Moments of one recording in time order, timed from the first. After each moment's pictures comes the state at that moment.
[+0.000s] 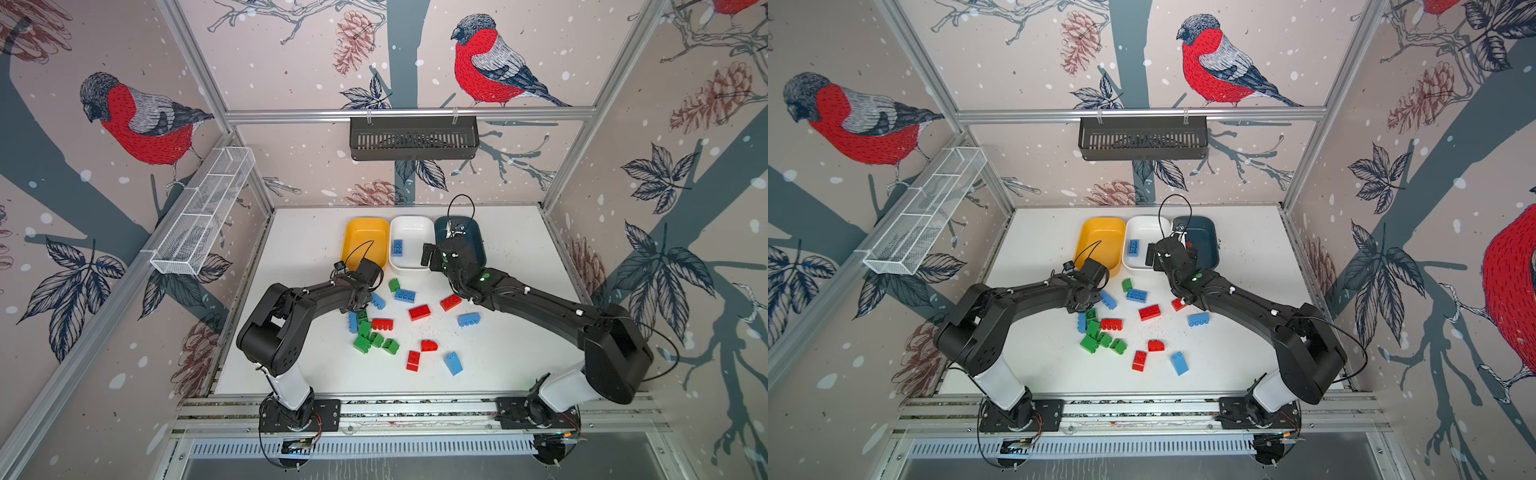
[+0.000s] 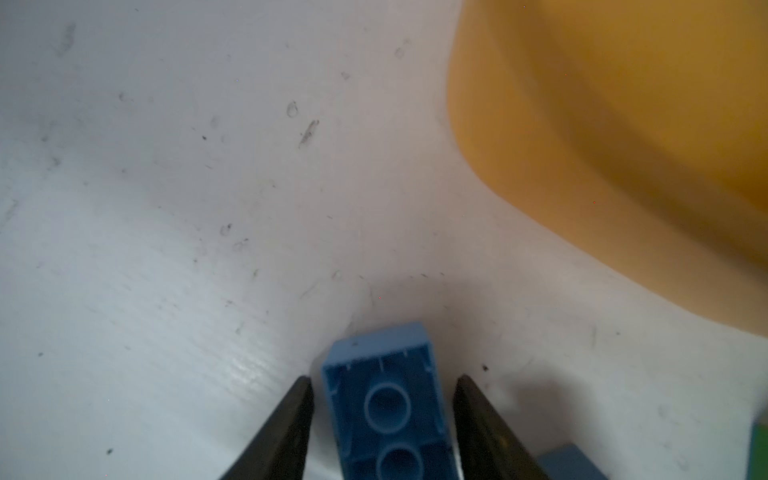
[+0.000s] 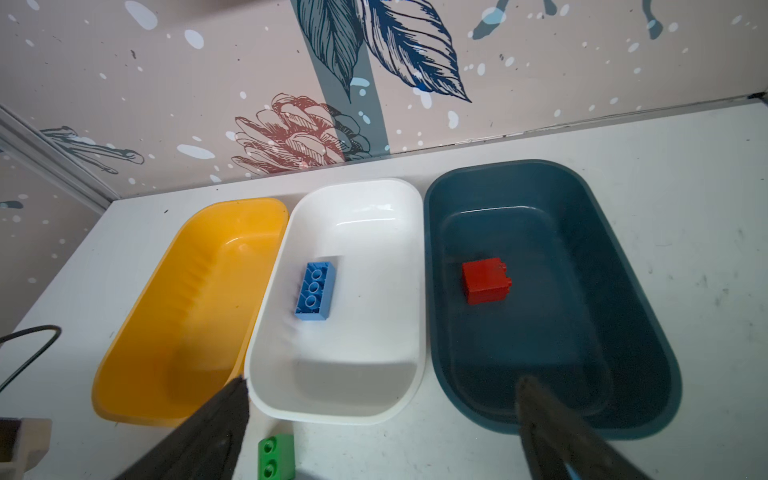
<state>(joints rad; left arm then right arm) -0.51 1.72 0.90 -0.44 -0.39 -0.94 0.75 1.51 1.04 -0.05 0.48 0.50</state>
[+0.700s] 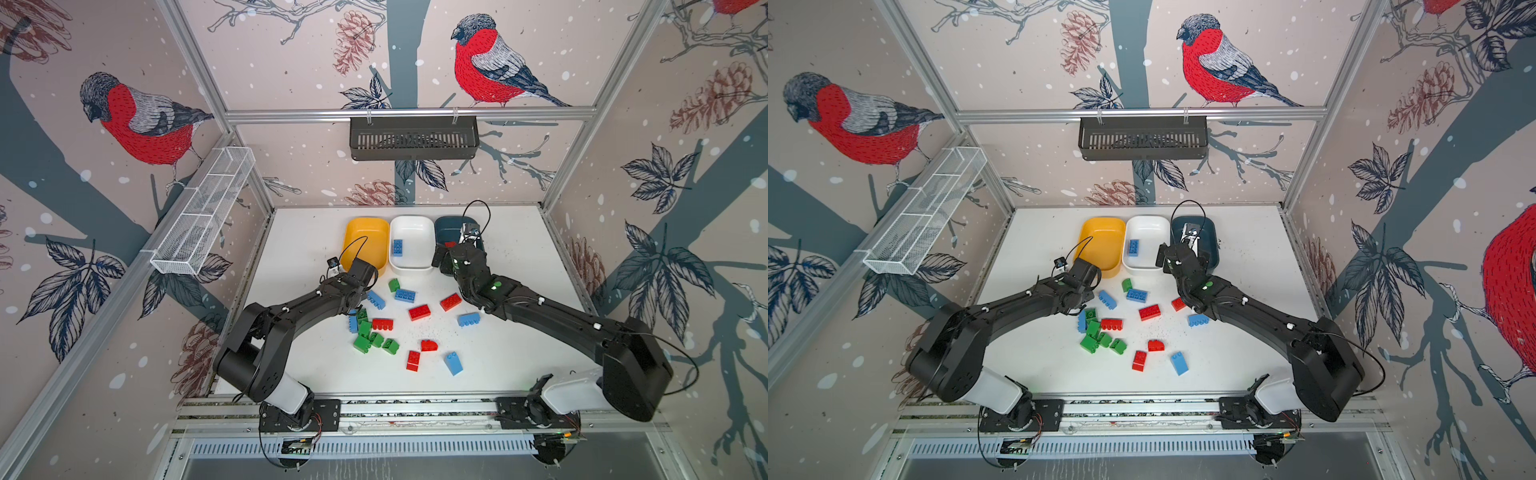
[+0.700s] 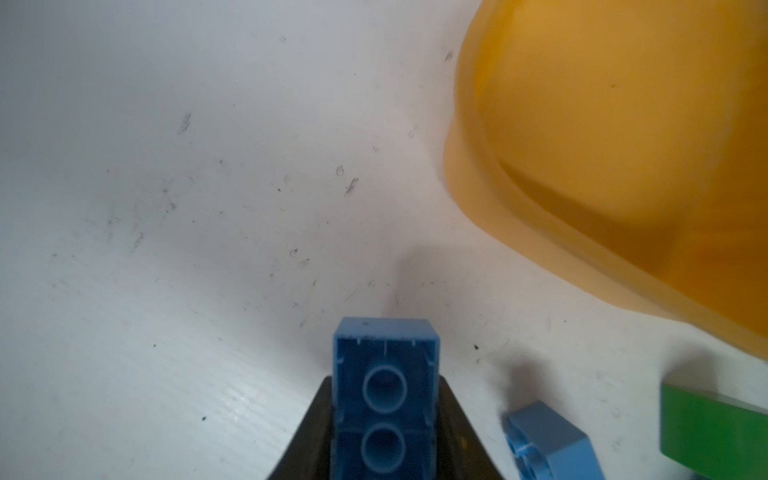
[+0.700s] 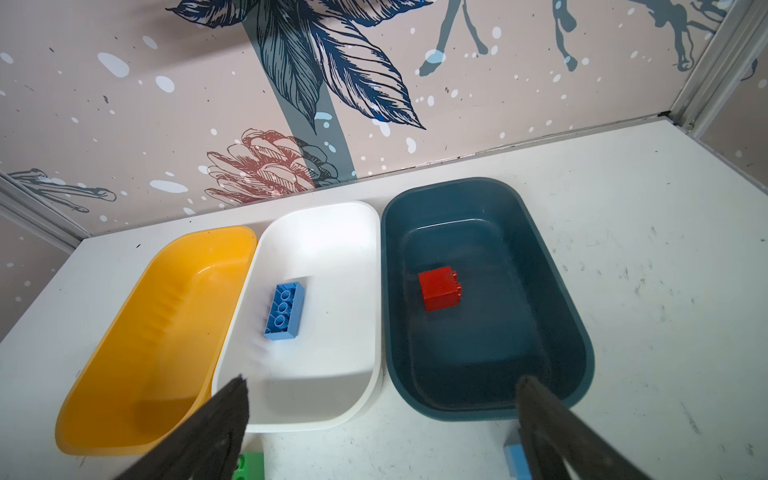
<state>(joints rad) -0.51 1.50 0.84 -0.44 -0.45 -0.88 0.74 1.39 0.92 0.00 0.56 0.52</state>
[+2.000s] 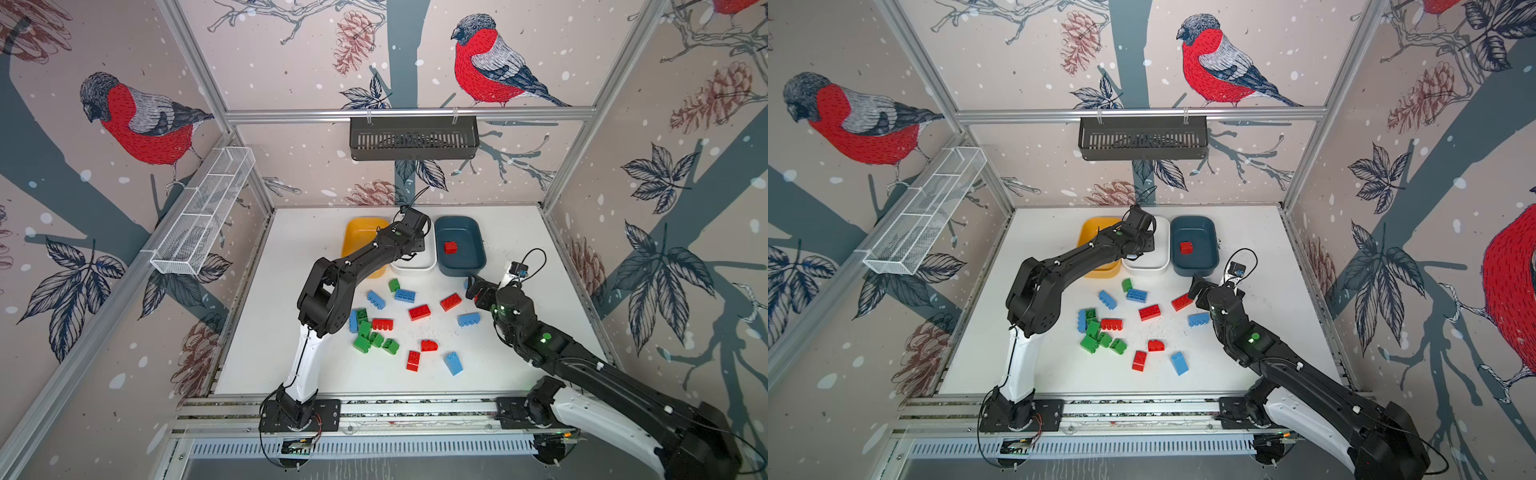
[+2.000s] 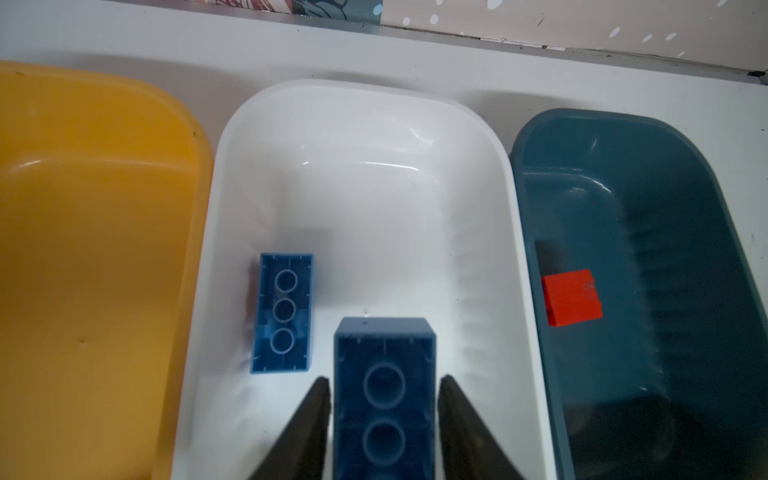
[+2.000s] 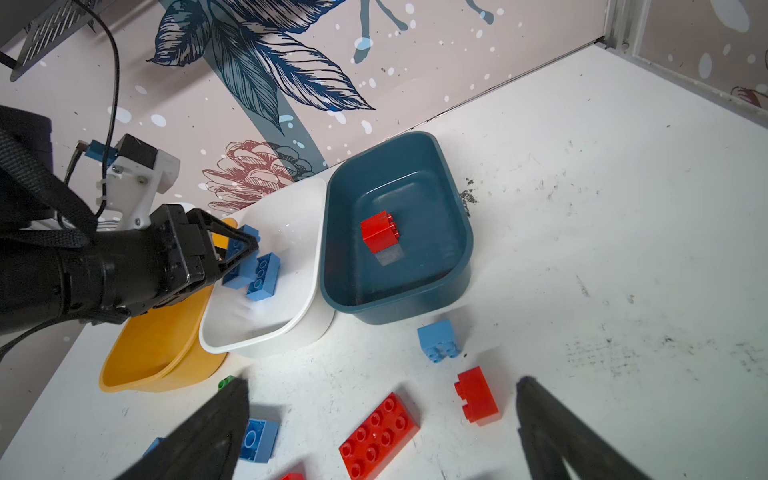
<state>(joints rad) -0.63 2.18 1.82 -0.48 -0.22 -0.55 0.69 0.85 0.47 -0.02 0.51 0.66</state>
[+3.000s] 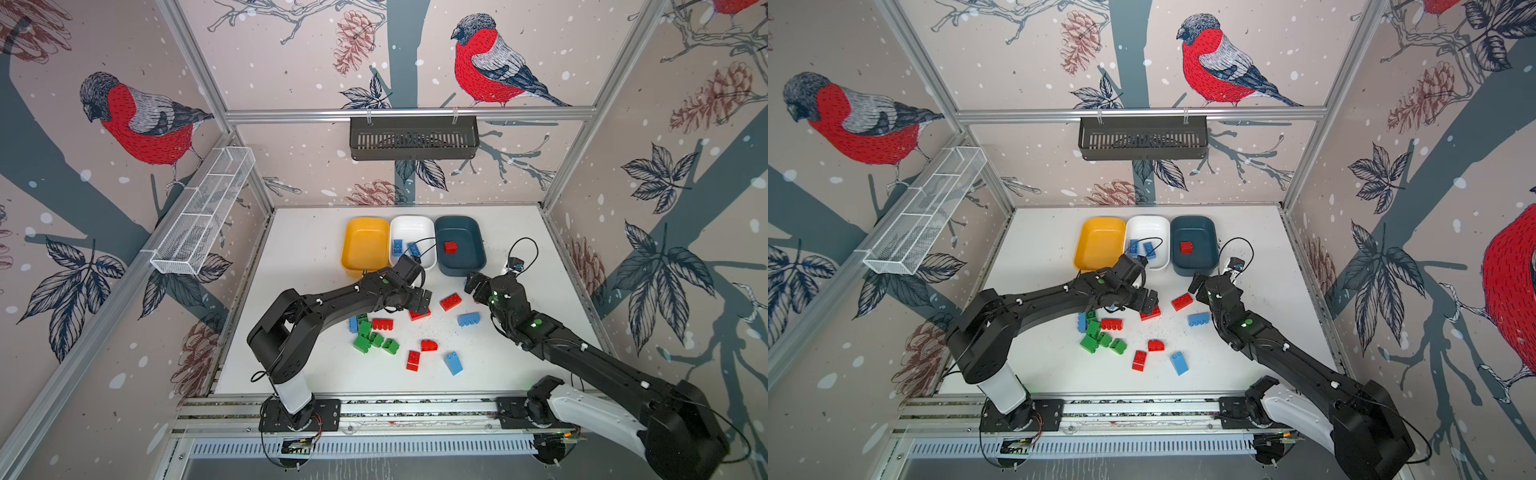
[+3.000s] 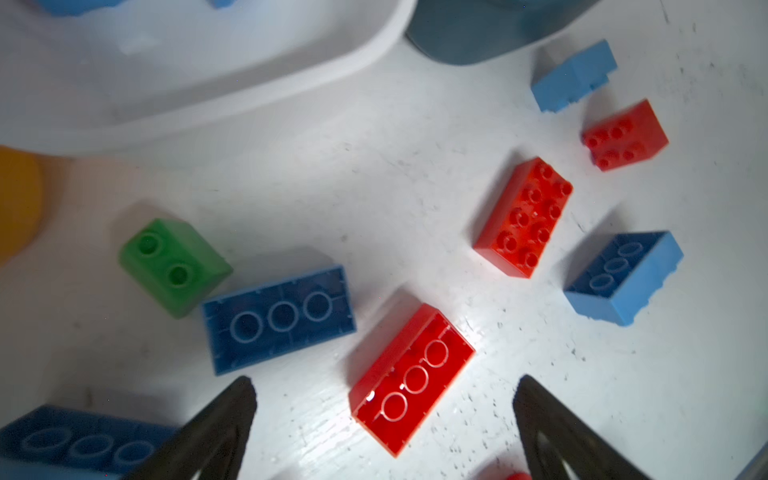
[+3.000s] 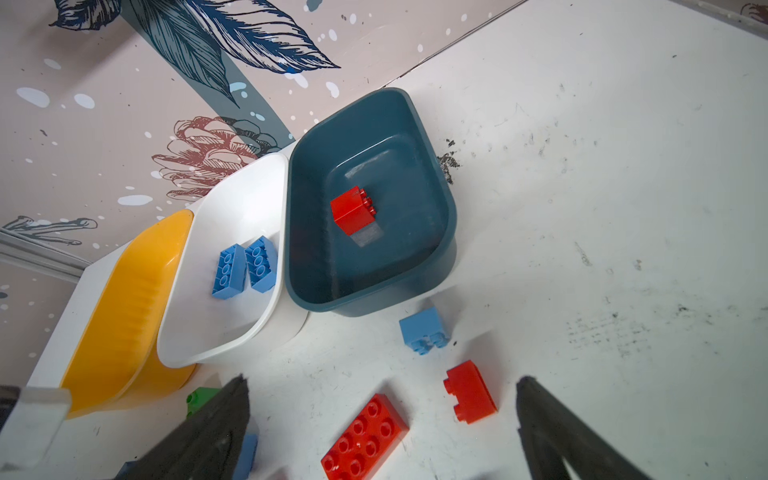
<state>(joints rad) -0.82 1.72 1.10 -0.38 0.06 -0.37 0.58 1.01 0.51 -0.02 0.40 0.74</state>
